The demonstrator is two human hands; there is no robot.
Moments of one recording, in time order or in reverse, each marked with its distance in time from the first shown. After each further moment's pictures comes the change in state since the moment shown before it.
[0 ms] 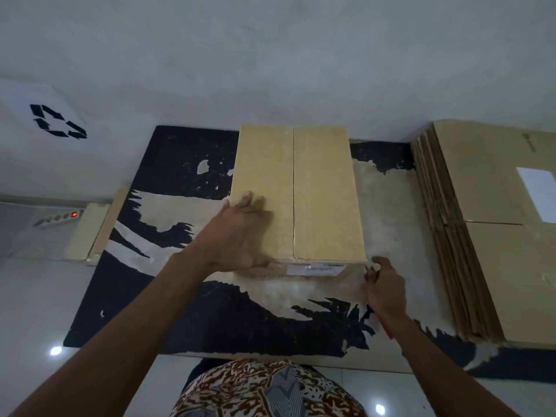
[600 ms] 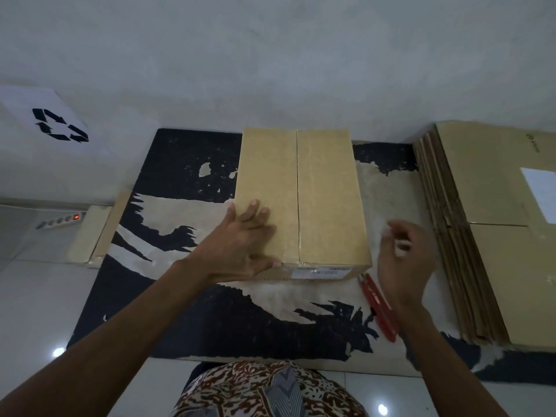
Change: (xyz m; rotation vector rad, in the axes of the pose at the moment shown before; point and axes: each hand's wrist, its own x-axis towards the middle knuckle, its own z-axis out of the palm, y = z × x) left_hand -0.001 -0.022 0.026 0.128 0.238 0.279; right_hand -0.013 -0.075 -0.051 0.351 0.464 -0.361
